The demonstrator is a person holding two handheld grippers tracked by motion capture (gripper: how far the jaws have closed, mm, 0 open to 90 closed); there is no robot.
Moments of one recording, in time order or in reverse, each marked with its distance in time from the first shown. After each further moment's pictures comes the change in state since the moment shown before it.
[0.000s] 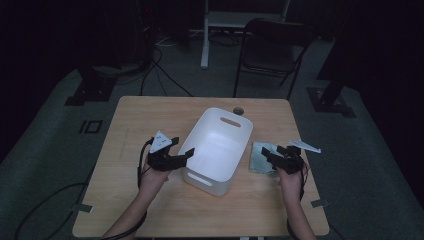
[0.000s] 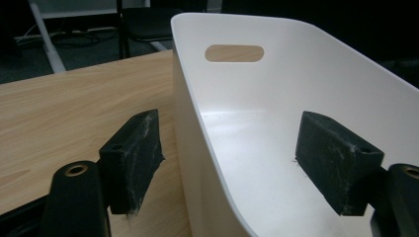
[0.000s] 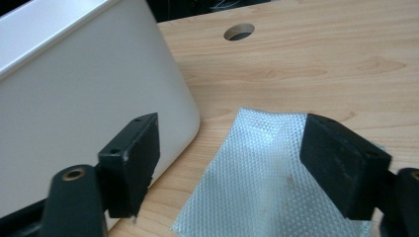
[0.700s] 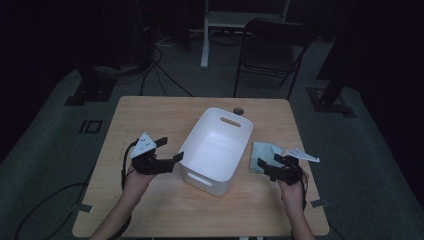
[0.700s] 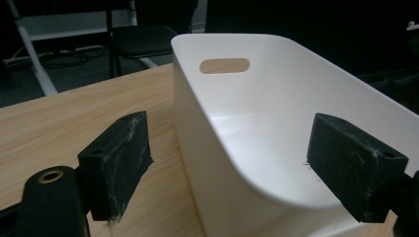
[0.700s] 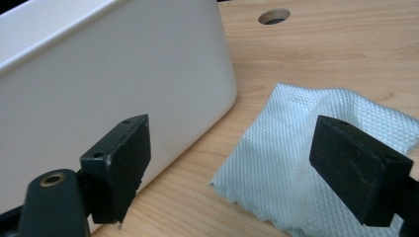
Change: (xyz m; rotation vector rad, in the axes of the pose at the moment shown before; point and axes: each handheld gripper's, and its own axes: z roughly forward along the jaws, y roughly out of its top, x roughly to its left) left arm 0.013 -0.003 -0.043 -0.048 -0.038 0.060; right arm 0.017 -0.021 -0.020 0.020 0.078 -0.054
